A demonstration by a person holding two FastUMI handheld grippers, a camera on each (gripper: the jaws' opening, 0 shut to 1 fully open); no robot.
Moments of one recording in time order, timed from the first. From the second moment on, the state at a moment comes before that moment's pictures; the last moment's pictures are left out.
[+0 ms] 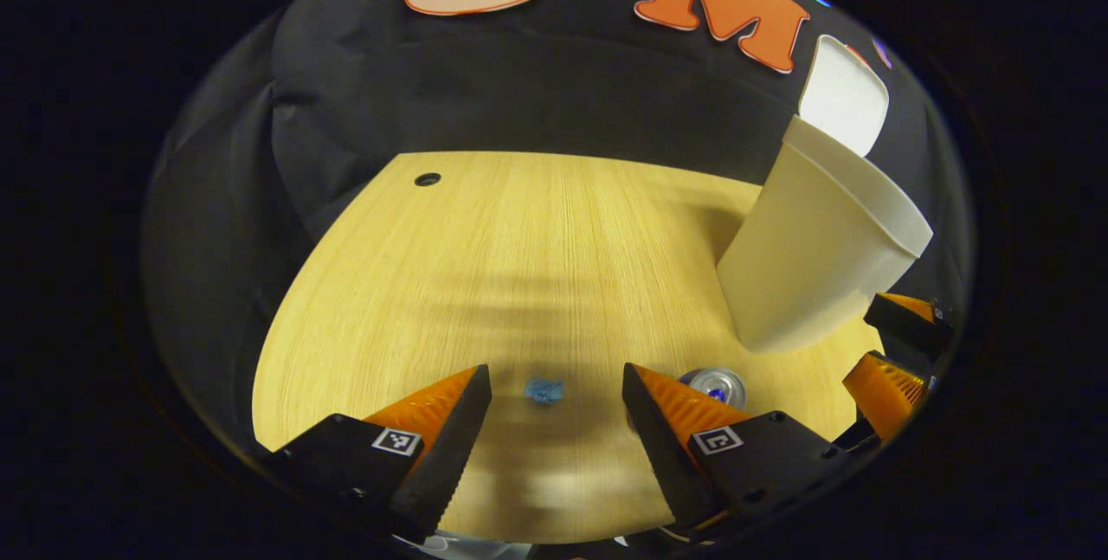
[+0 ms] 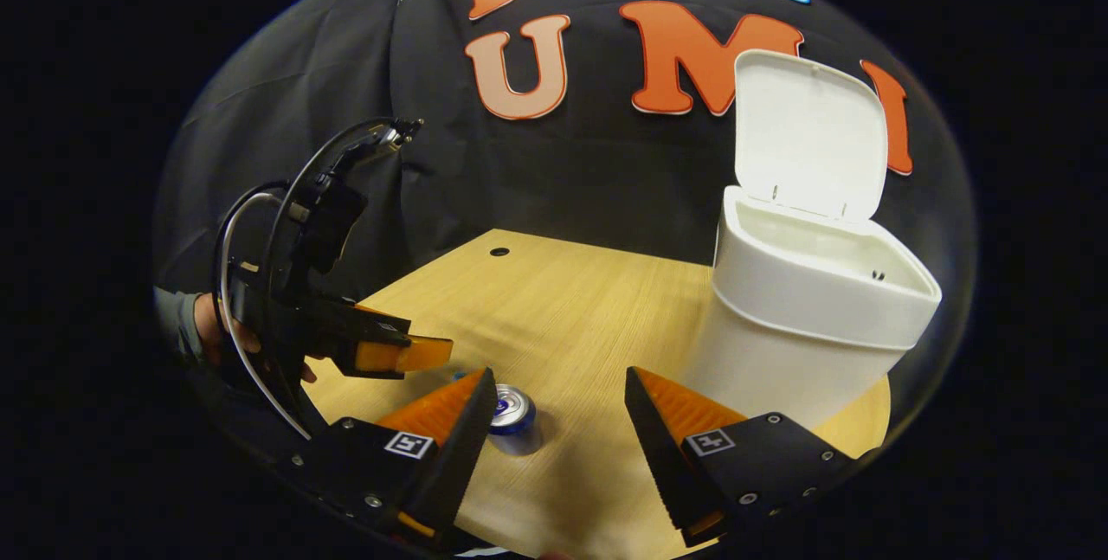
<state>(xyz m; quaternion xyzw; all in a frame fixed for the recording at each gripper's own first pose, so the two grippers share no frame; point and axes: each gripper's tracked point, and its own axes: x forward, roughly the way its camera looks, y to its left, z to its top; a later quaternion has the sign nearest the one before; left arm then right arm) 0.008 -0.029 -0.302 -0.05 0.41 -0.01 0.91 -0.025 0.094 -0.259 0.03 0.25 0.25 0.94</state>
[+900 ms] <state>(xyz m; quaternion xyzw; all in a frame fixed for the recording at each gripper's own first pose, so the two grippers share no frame) 0.102 -0.029 -0.332 0.04 0.48 -0.09 0.87 -0.031 0.169 -0.338 0.00 0.35 0.27 0.90</state>
